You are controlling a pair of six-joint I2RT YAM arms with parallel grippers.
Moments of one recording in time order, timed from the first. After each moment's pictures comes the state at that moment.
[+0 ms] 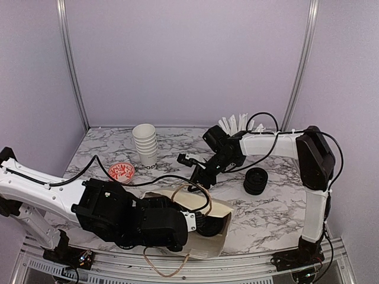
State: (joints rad) left arm -1.63 1.59 1.40 -1.03 -0.67 0.05; right arm 0.71 2.00 1.48 -0.62 -0.66 -0.48
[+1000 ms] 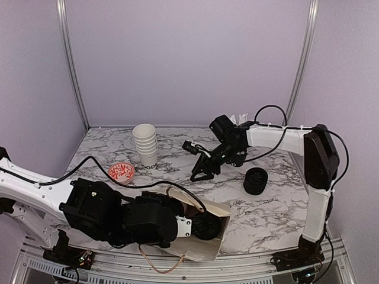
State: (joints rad) left arm -1.63 1.49 1.29 -0.88 -0.72 0.34; right arm 0.65 1.96 1.54 -0.69 -0.74 -0.46
